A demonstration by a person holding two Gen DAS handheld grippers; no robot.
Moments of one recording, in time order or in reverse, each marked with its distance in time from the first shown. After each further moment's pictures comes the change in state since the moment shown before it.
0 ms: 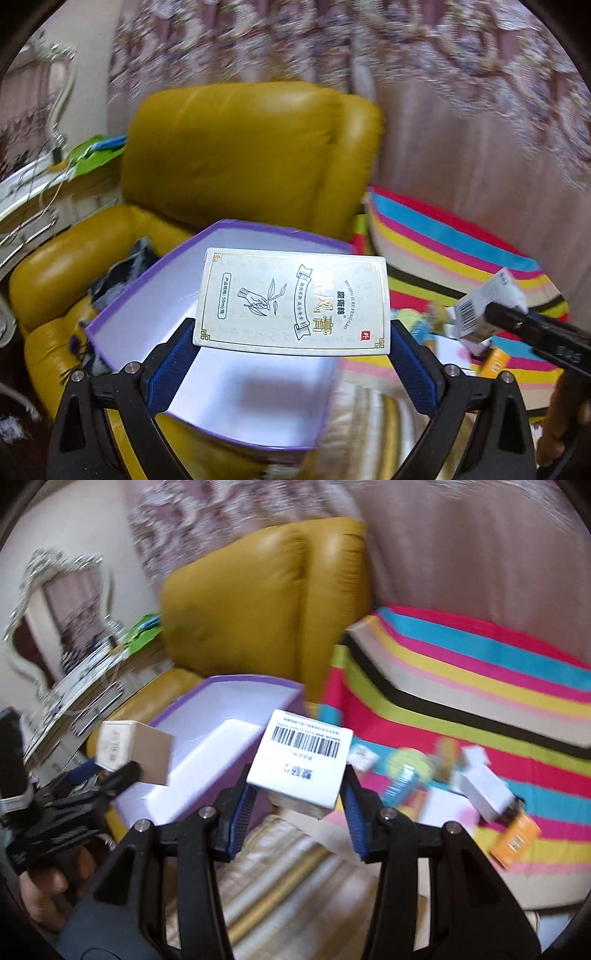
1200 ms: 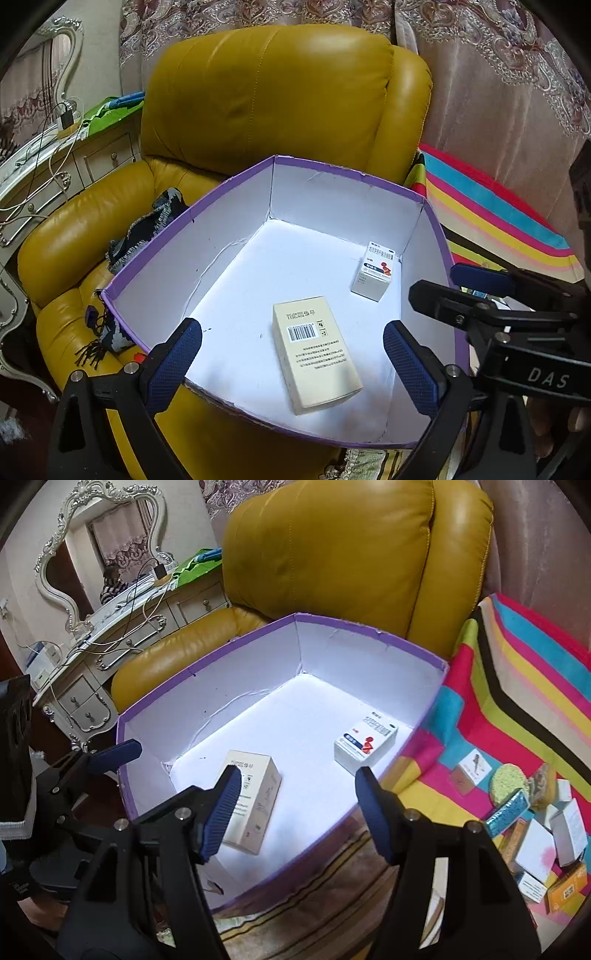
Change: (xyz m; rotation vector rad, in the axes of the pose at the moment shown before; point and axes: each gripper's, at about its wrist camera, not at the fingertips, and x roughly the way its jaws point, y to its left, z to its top) left arm 0.042 0.056 -0.026 0.031 0.141 0.035; right arm 0.128 0.086 -0.014 -0.193 0.160 0.090
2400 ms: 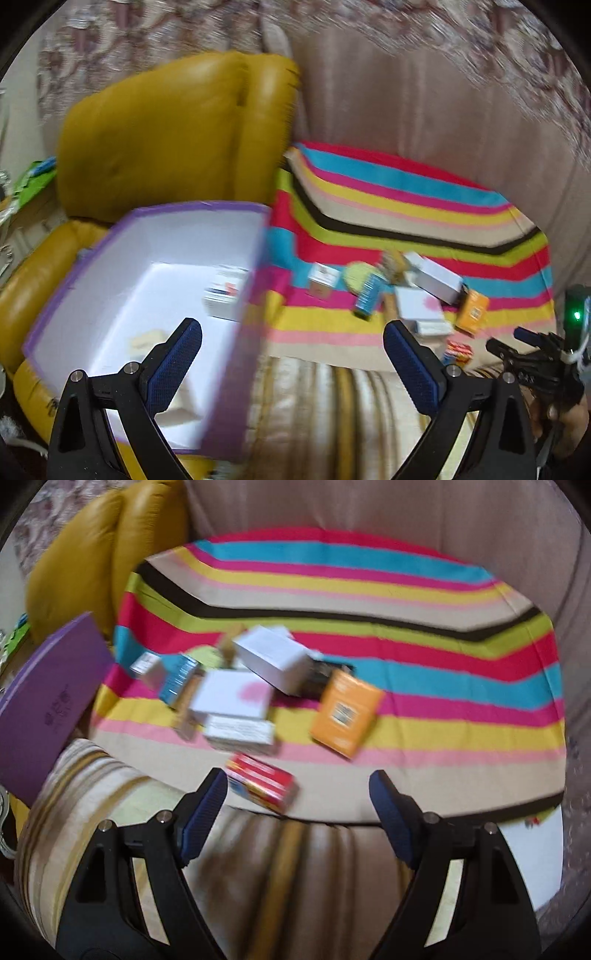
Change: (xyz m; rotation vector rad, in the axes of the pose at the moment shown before) left arm -0.022 -0.166 -0.003 0.242 -0.018 -0.223; right arm -0.148 -0.235 -0.202 0.465 0.050 -0.551
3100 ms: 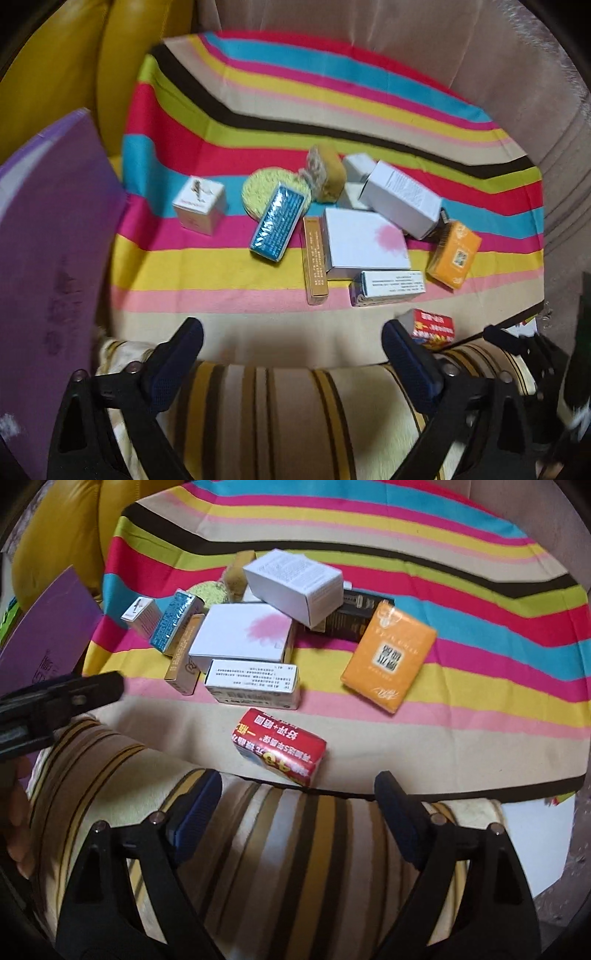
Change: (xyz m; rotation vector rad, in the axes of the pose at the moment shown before) left arm 0.157 -0.090 -0.008 0.042 0.399 -0.142; right arm 0.048 0.025 -0.001 0.005 0.239 0.054
